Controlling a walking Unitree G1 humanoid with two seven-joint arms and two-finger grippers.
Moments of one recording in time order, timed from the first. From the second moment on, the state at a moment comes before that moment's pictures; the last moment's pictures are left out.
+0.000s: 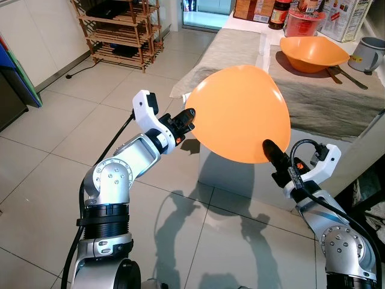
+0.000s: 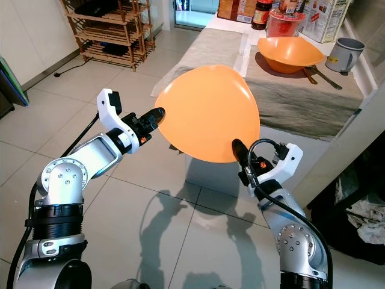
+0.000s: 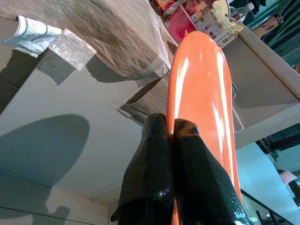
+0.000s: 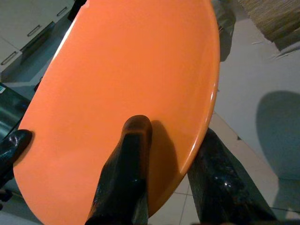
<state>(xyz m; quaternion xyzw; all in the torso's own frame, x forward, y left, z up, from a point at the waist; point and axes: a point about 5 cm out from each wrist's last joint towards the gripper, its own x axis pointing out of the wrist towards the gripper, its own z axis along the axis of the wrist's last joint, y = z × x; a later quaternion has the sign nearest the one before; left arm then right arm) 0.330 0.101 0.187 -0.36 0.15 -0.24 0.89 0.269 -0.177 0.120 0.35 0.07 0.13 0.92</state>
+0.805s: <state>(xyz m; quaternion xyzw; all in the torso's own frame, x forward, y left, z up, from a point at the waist) 0.330 0.102 0.187 -0.35 0.14 -0.24 0.89 0.269 -0.176 0.121 0.35 0.06 0.13 0.93</state>
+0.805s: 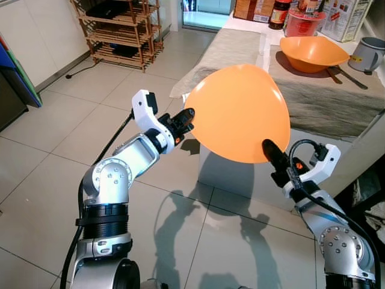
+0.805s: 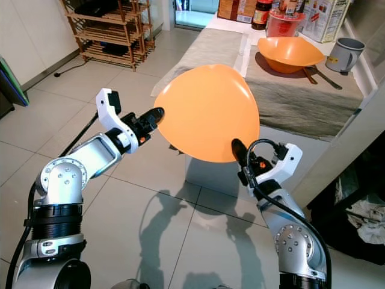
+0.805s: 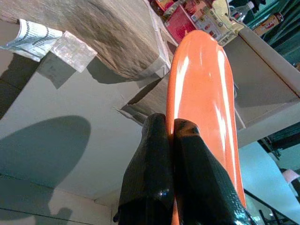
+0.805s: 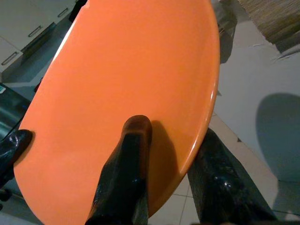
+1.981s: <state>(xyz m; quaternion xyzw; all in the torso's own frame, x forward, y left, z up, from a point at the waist) 0.331 0.103 0.185 -0.33 0.15 -0.23 0.90 0.269 -0.174 0.123 0.34 0.05 0.13 0.93</state>
